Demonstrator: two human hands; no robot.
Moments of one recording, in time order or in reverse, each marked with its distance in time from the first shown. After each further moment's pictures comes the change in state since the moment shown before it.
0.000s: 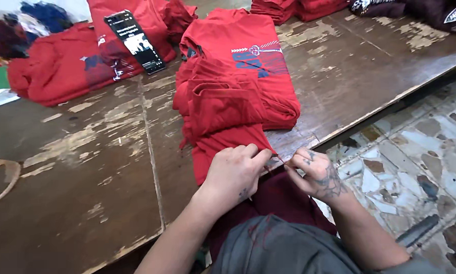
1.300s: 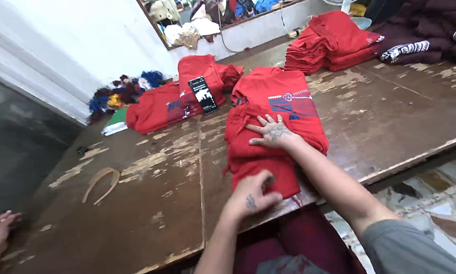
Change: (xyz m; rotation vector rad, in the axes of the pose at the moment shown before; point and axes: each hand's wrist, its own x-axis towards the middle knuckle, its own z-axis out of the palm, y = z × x) left_hand -0.019 -0.042 -0.016 -0.369 -0.198 -0.503; right_hand 0.217 0.030 0.086 -0.167 -0.621 0.082
